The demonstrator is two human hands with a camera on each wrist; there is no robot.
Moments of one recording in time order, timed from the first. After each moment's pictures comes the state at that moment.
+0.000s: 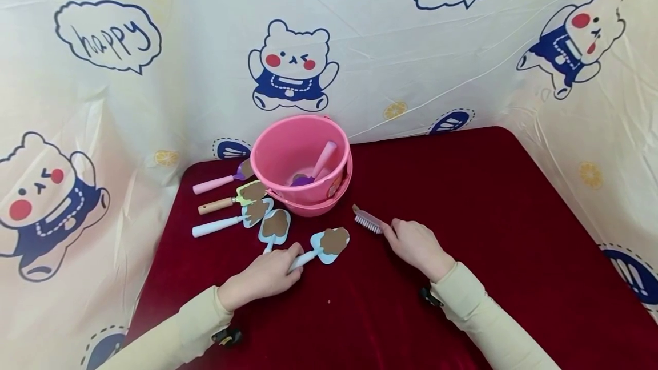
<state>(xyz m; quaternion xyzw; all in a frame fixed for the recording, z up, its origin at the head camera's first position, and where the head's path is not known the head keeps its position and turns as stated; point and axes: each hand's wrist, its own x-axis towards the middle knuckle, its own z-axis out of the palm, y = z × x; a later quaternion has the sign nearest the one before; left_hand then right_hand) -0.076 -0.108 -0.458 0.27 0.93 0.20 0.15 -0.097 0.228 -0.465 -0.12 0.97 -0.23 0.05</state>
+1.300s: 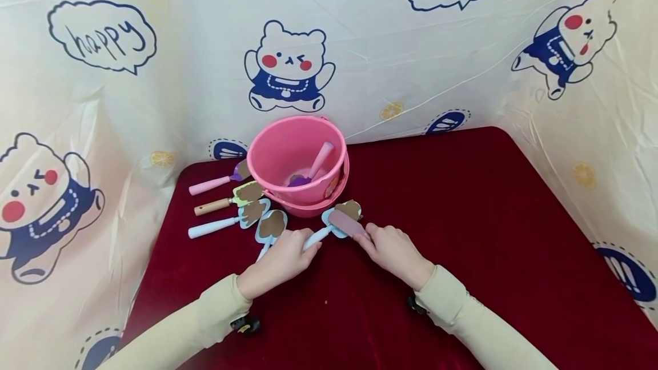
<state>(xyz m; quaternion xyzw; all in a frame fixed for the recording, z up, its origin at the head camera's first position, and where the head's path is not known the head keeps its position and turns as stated) -0.093 -0.063 -0.443 0.23 0.92 0.31 0.08 -0.086 0.195 -0.469 -0.20 0.95 -0.25 -0.02</state>
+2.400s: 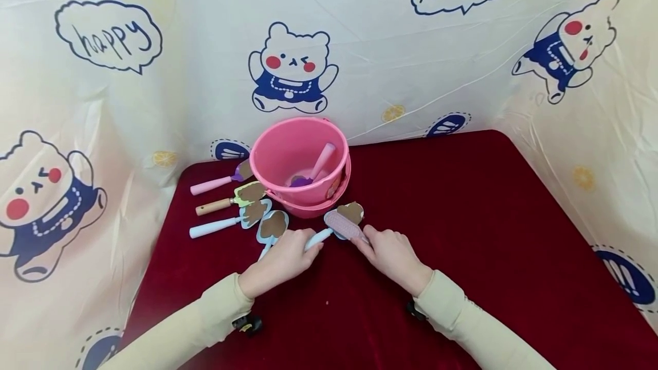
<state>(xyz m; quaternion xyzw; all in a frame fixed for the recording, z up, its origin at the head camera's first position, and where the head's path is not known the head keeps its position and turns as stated) -0.092 -0.064 -0.439 0.23 0.92 0.30 0.08 -0.081 0.187 -0.472 -0.20 0.95 -0.23 -0.08</state>
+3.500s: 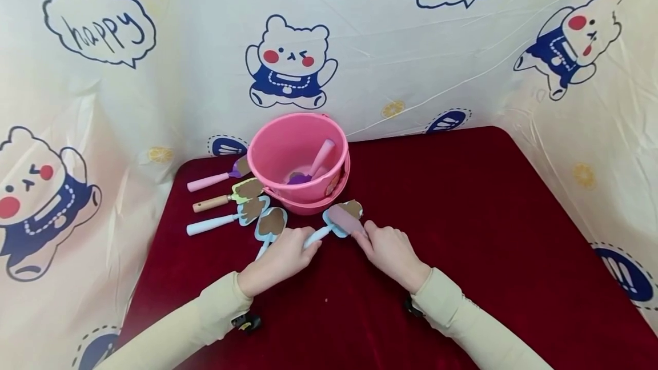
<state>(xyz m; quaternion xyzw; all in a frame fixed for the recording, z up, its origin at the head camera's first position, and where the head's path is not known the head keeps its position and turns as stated) -0.095 -0.066 -0.442 0.23 0.92 0.32 0.08 -0.081 0.183 -0.474 -0.18 0.95 -0.23 -0.08</state>
